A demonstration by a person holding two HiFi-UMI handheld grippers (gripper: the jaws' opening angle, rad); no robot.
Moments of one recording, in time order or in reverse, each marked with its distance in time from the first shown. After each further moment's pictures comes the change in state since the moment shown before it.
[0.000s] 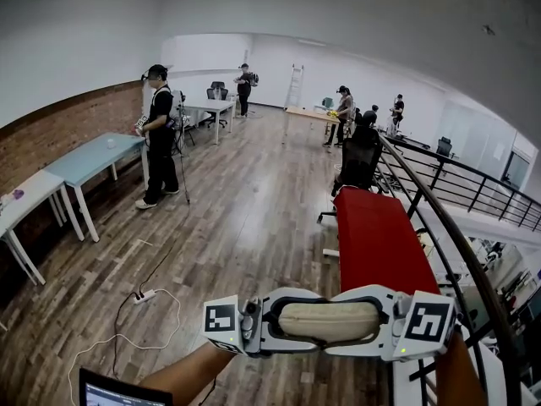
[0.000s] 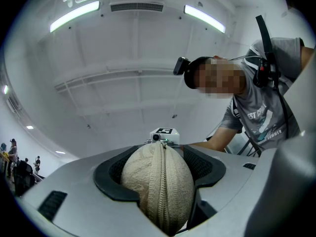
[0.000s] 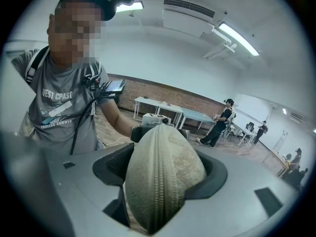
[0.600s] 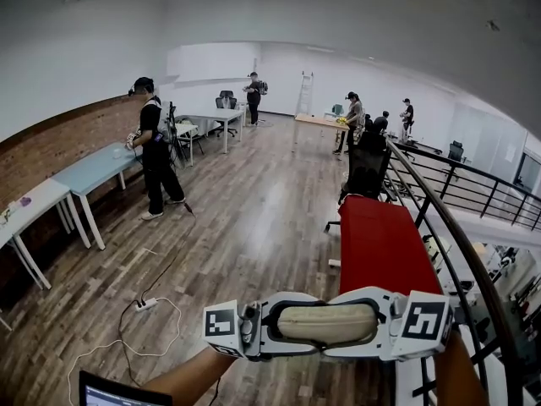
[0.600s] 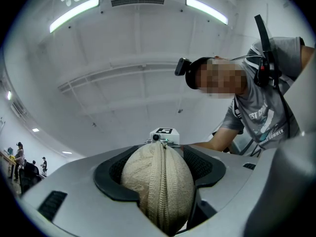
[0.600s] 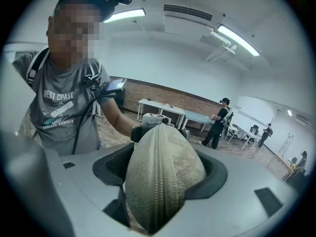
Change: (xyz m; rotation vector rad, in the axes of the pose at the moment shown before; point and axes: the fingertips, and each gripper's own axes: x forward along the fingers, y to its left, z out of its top) left arm 0.060 0.075 -0.058 0.021 0.040 0.053; right arm -0.069 -0.063 -0.064 -0.023 -0.035 0.050
